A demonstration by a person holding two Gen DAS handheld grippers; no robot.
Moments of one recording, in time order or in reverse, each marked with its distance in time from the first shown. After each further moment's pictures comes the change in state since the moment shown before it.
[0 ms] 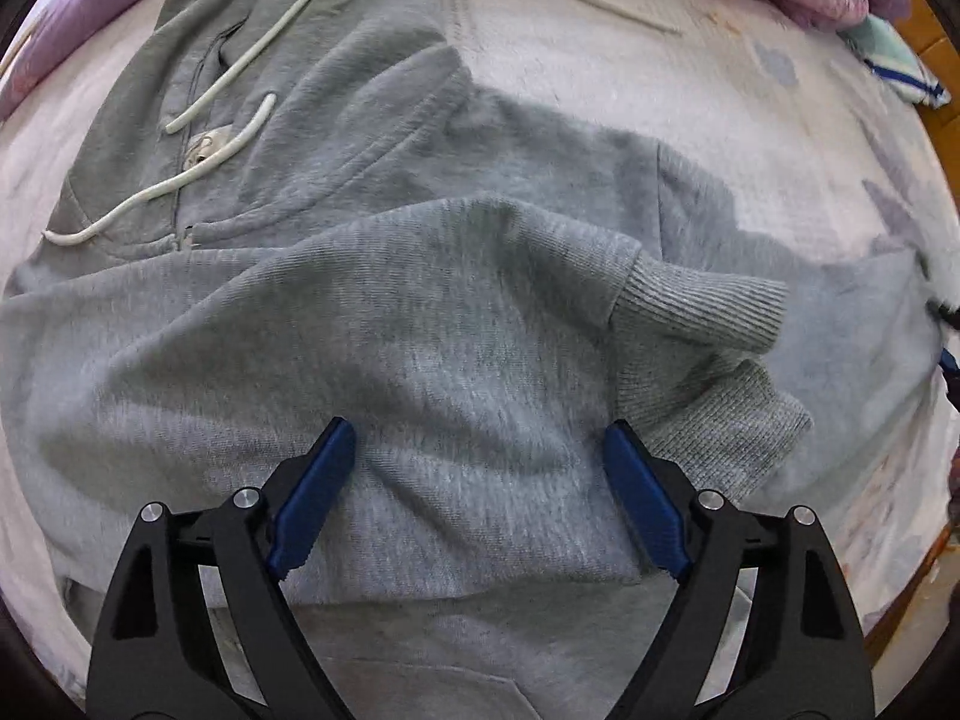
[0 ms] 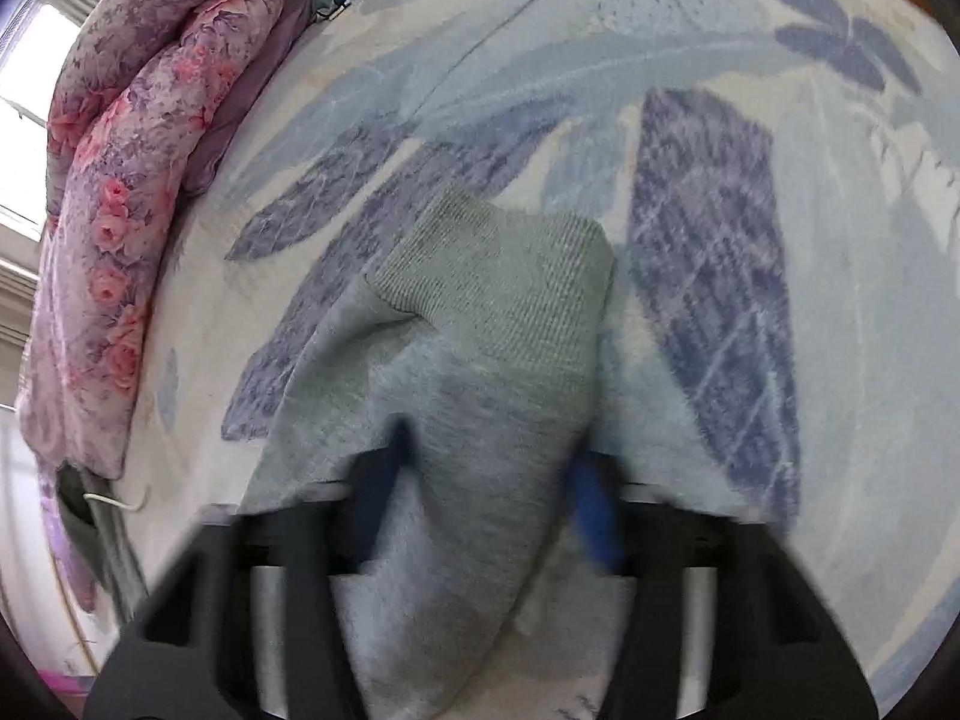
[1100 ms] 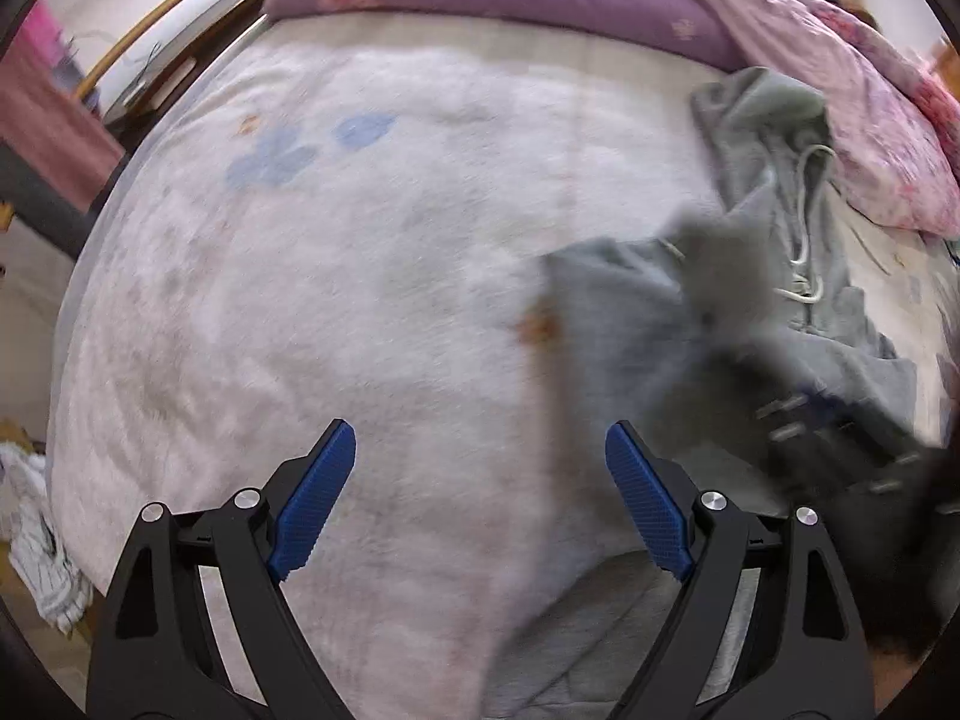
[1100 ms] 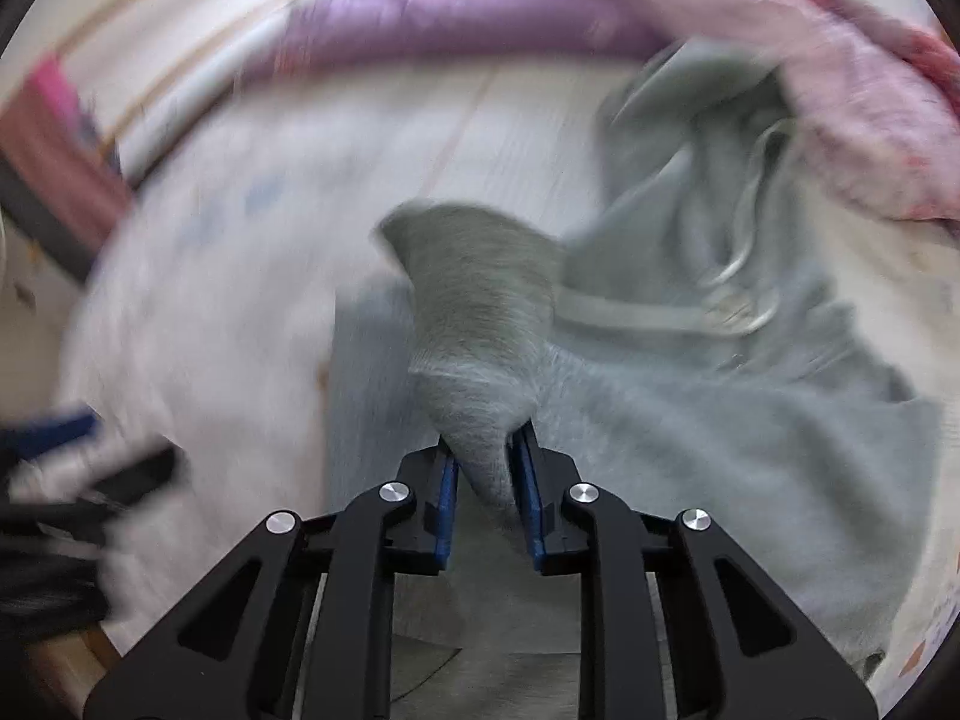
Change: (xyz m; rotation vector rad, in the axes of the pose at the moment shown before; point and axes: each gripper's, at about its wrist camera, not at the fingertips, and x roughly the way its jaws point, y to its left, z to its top) left arm -0.160 0.369 -0.109 -0.300 -0.176 0.169; right arm -0.020 0.465 -0.535 -1.132 0.185 0.197
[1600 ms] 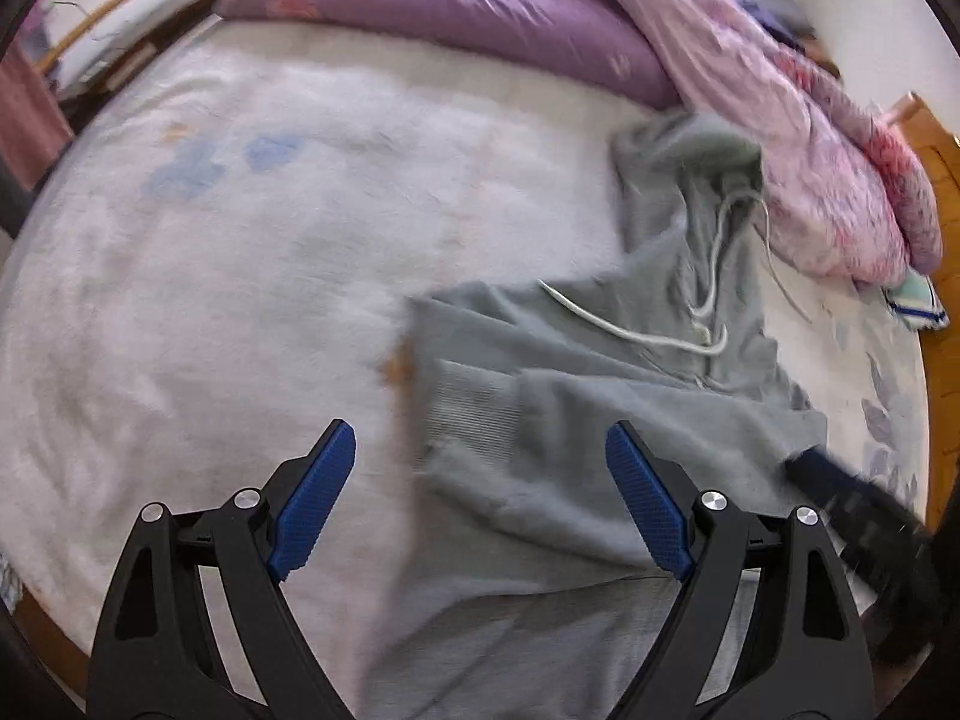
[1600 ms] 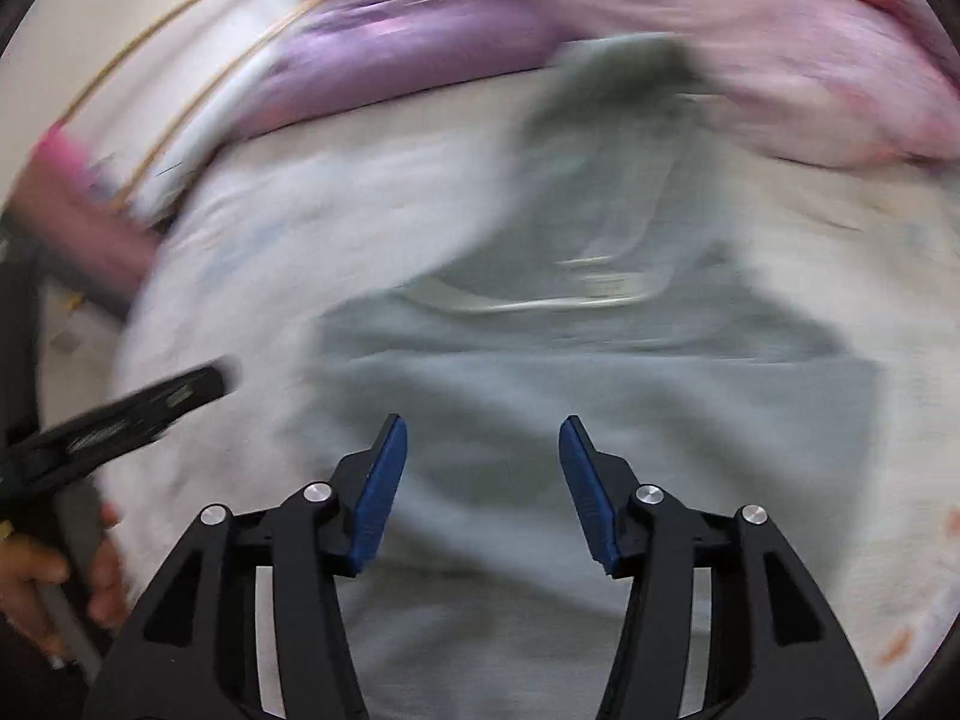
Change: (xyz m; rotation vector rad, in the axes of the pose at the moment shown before) left arm 0.004 -0.064 0.023 -0.040 -0.030 -0.202; right arm -0.081 -0.129 -0.010 0.193 -0.053 0.050
